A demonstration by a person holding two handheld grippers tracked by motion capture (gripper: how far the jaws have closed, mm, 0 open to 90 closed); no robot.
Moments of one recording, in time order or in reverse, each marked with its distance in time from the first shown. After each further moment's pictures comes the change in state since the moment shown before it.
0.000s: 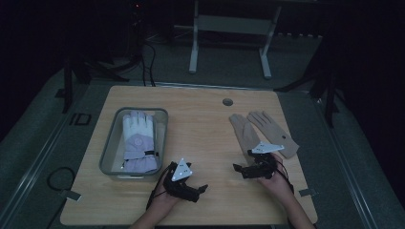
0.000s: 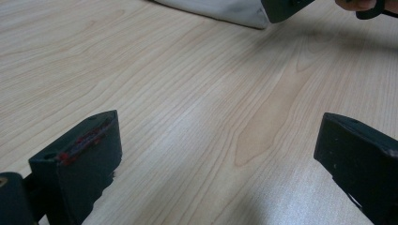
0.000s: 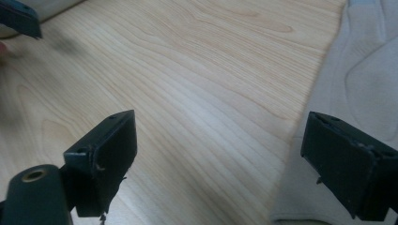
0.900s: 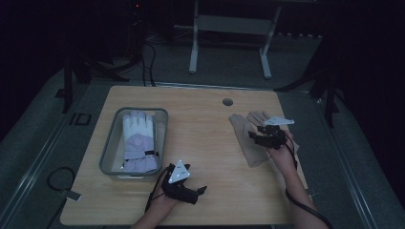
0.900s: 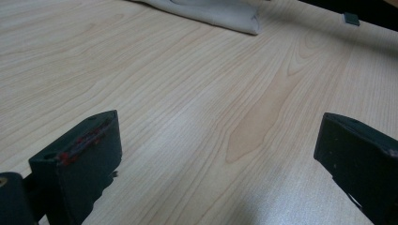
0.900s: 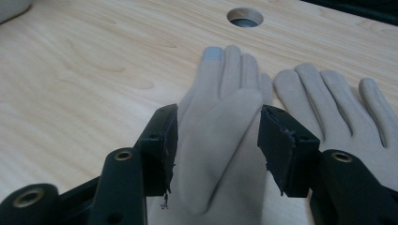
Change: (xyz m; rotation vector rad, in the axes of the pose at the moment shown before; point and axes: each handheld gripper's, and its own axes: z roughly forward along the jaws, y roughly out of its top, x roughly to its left) left arm -0.003 -0.003 -0.006 -0.023 -0.008 -0.013; right arm -0.089 0.041 0.010 -0.053 -0.203 0.054
